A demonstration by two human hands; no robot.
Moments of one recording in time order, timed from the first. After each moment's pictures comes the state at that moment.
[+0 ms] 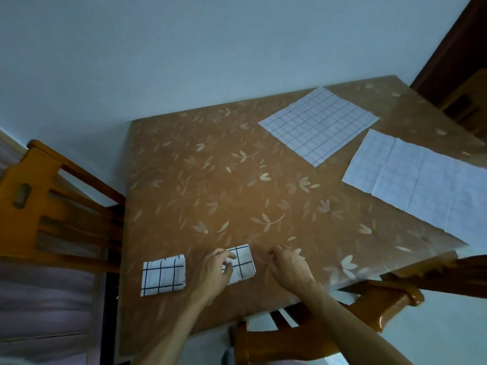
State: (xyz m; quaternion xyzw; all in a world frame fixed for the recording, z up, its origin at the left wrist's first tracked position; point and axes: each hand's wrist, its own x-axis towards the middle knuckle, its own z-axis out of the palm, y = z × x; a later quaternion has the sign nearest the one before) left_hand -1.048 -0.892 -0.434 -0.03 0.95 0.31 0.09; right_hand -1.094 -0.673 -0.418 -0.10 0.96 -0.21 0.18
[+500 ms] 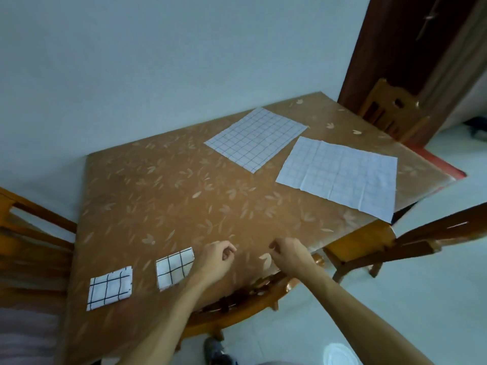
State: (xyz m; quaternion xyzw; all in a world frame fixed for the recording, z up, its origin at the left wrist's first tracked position) left_hand -1.053 -0.718 -0.363 0.04 0.95 0.28 0.12; right_hand -1.063 -0.494 -0.351 -0.01 0.96 -0.24 0.17
